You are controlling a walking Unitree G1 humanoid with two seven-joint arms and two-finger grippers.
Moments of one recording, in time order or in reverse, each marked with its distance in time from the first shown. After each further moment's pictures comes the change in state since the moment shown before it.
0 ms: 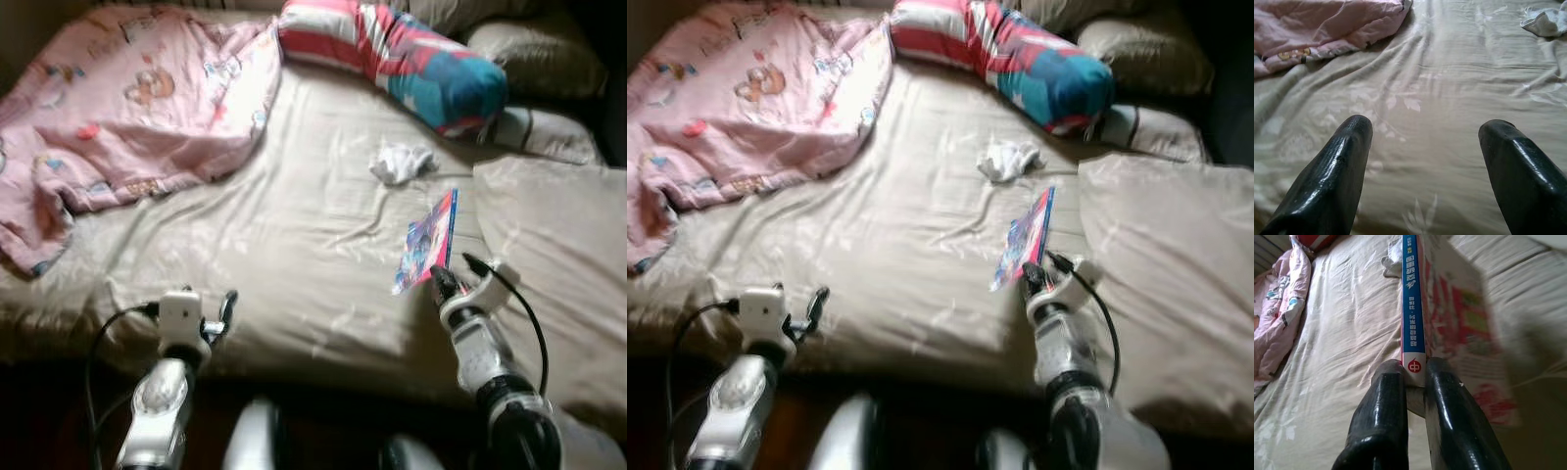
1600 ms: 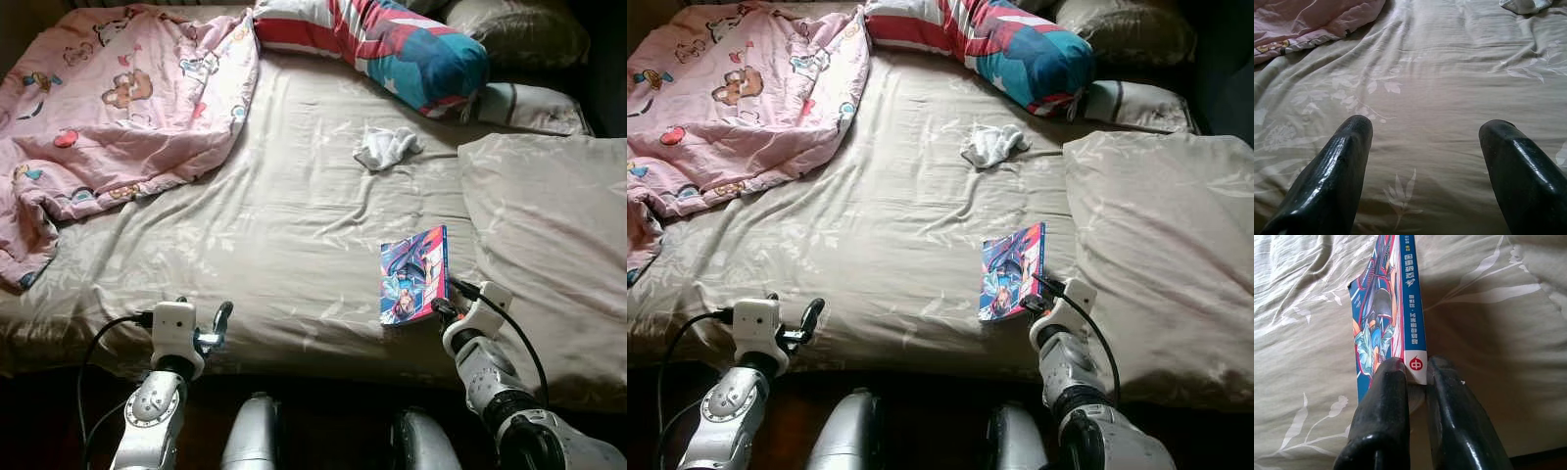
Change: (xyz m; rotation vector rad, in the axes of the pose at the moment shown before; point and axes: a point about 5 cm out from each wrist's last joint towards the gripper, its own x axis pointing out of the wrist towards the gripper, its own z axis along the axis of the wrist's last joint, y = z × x) left arm -0.008 -0.003 -0.005 0.000 0.036 -0.033; right arm -0.018 -0.036 -0.019 -0.149 0.156 -0.187
